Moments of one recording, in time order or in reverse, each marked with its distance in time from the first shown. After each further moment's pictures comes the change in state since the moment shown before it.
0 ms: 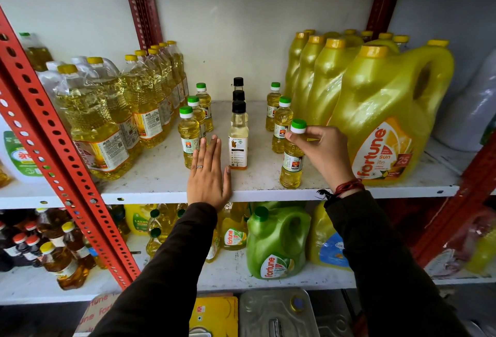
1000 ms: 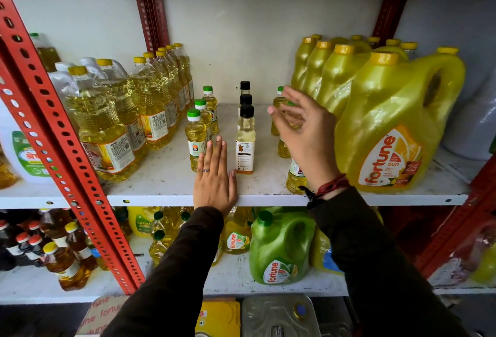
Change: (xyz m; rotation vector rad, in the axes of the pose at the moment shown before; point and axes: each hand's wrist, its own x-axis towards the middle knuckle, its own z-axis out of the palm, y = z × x) left_hand -0.001 0.001 0.001 0.068 0.023 -0.005; right_hand -0.001 -0.071 0.030 0.131 0.086 -0.300
